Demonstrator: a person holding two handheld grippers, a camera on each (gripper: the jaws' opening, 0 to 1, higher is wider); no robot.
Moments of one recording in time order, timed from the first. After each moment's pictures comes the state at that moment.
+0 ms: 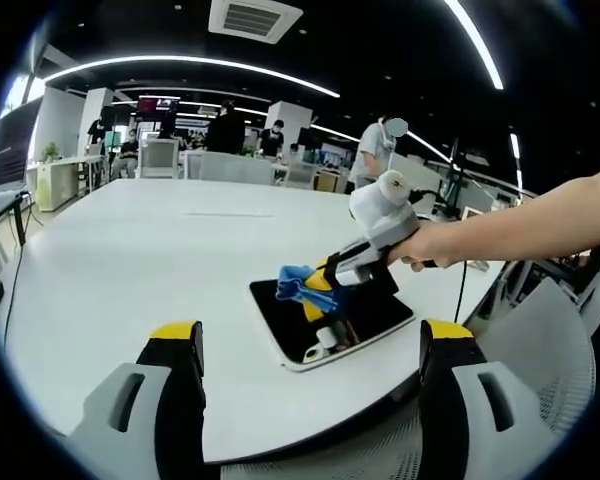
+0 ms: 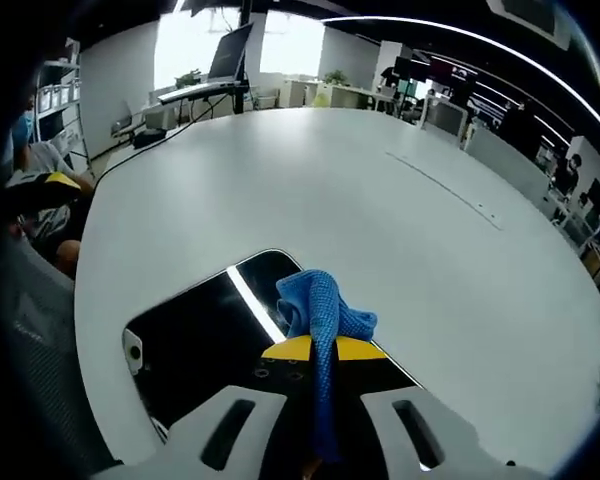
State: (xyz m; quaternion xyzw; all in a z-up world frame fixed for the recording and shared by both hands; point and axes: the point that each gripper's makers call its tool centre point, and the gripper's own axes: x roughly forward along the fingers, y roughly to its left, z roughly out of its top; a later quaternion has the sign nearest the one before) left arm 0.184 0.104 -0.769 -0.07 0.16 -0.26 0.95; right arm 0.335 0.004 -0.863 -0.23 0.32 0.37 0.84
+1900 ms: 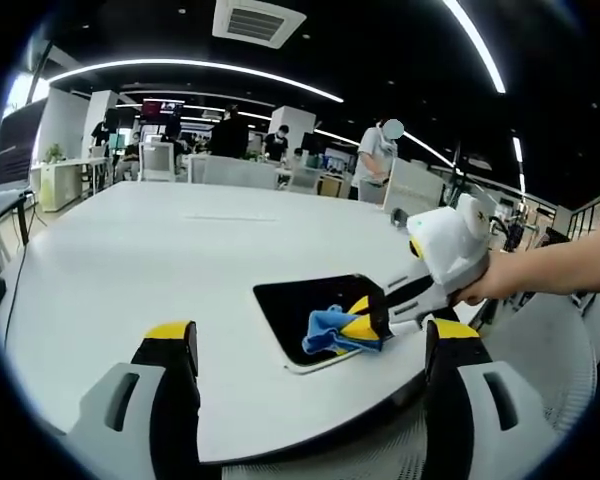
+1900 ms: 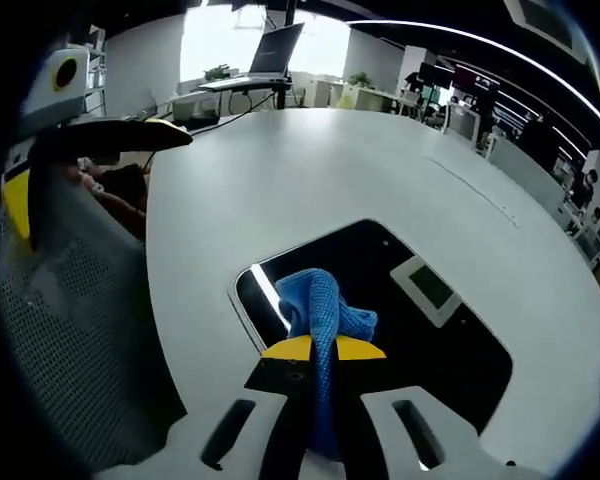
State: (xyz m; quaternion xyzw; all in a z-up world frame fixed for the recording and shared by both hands) left arm 0.182 0.108 -0.767 -0.07 0.15 -0.25 0.95; right arm 0.232 0.012 -0.863 -0.24 0.32 0.41 0.82
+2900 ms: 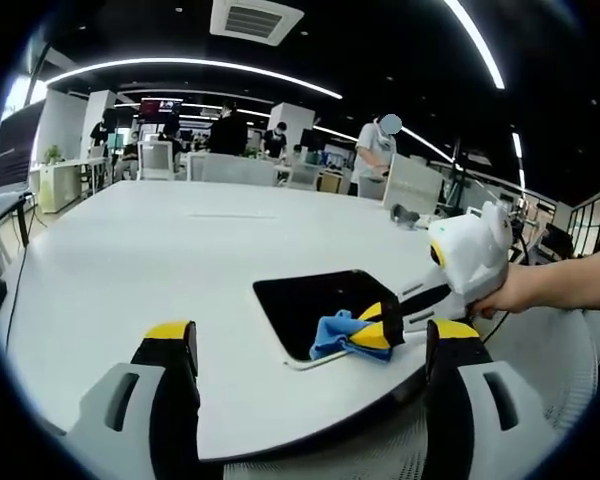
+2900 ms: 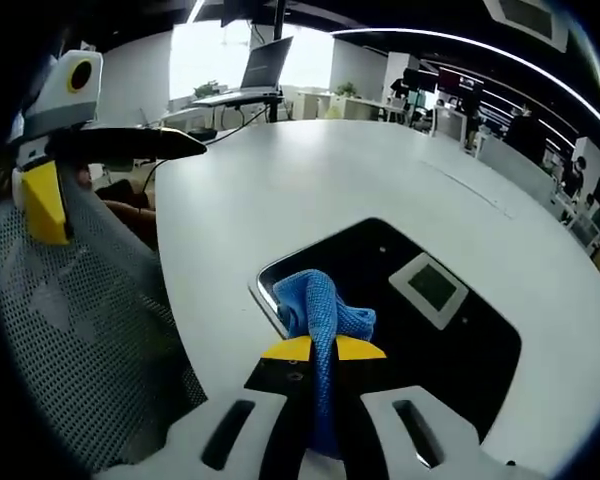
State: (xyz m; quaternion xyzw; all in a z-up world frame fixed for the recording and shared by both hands) left arm 0.180 0.107 -0.770 -0.06 0.16 -0.25 0.95; right arm 0.215 0.013 -0.865 -0.21 0.30 0.39 0.84
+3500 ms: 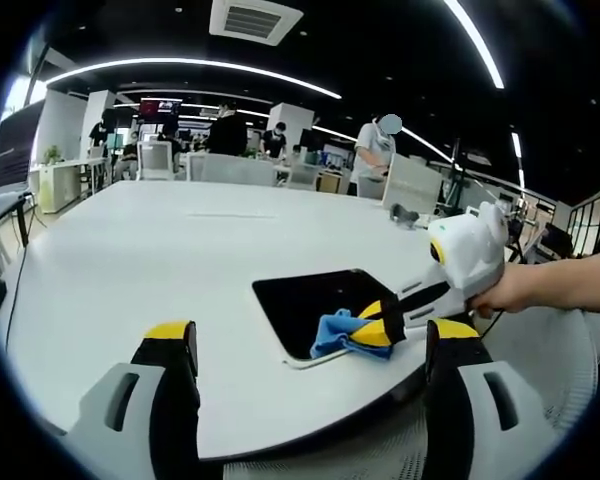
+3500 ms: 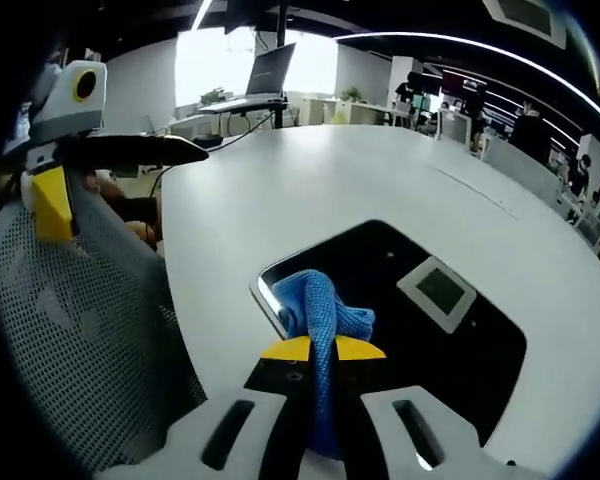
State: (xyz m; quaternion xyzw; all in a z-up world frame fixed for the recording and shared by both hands) left arm 0.179 0.107 -0.770 -0.06 0.16 -0.25 0.95; right arm 0.217 0.008 -0.863 -0.19 0.30 0.41 0.84
